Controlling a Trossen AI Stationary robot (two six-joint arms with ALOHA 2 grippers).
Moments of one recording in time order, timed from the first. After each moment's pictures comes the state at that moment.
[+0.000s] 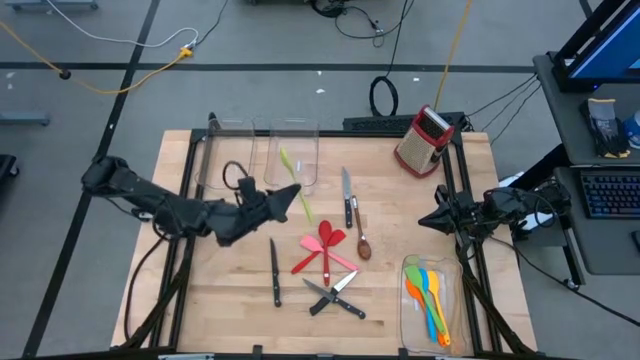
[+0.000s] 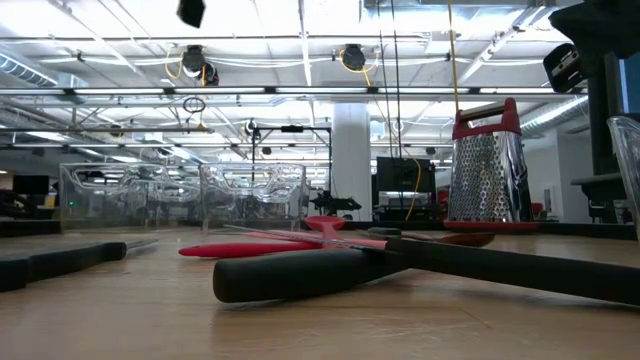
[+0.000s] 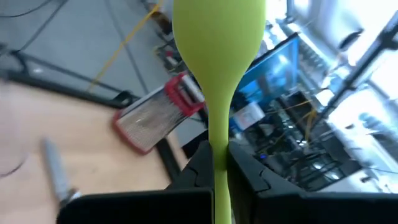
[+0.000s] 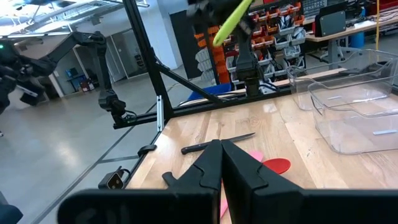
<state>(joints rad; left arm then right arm) -0.34 1.29 0.92 0.40 -0.97 -0.94 0.30 0.01 0.29 -0.28 0.11 0.30</state>
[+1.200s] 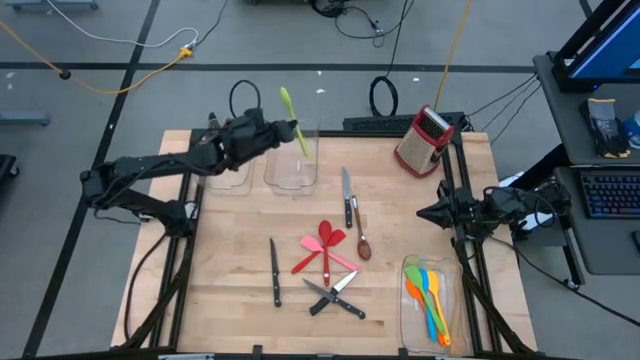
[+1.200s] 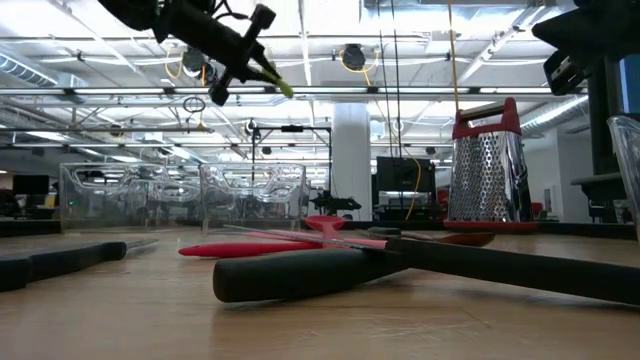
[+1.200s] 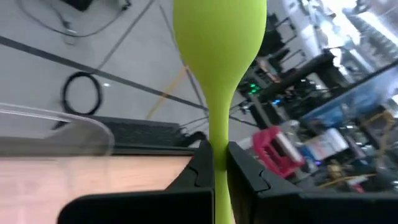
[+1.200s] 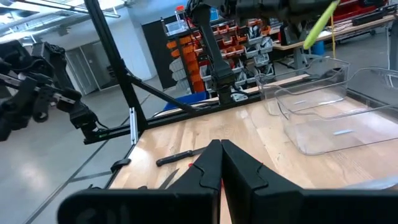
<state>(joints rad) 0.42 1.29 0.92 0.20 -0.31 -0.92 0.30 0.01 0.29 -0.27 0.24 0.31</state>
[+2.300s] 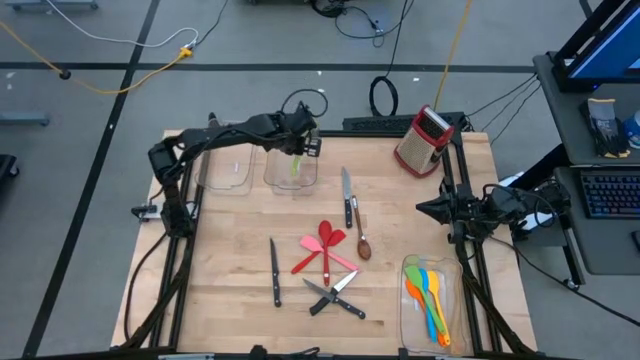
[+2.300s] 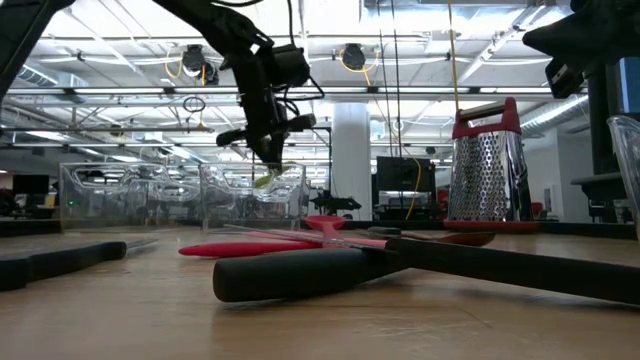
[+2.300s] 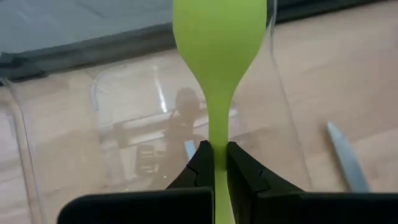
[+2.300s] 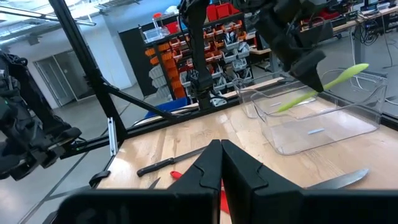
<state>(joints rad) 0.51 1.86 1.49 -0.72 -0.21 -0.75 0.30 0.01 0.29 -0.28 0.35 0.33</state>
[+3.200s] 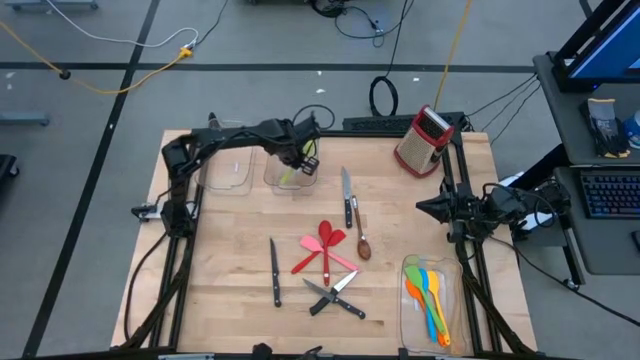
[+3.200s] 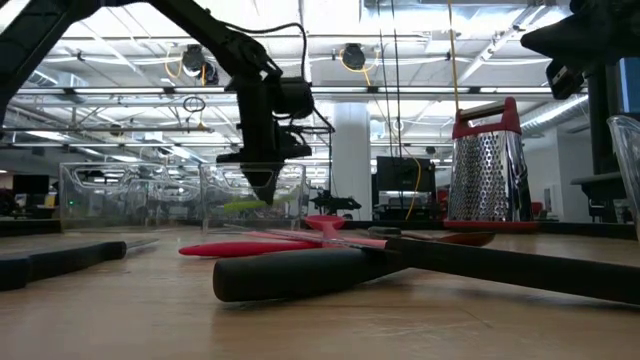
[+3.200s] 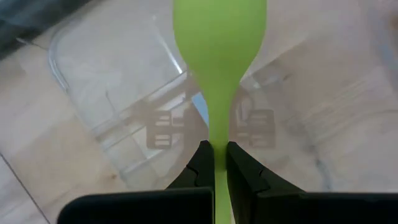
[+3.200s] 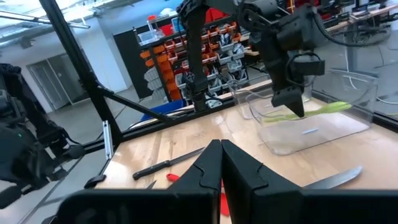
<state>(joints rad) 0.52 1.97 1.48 -0.82 -0.10 -0.48 0.30 0.01 0.29 -0.28 0.37 0.34</state>
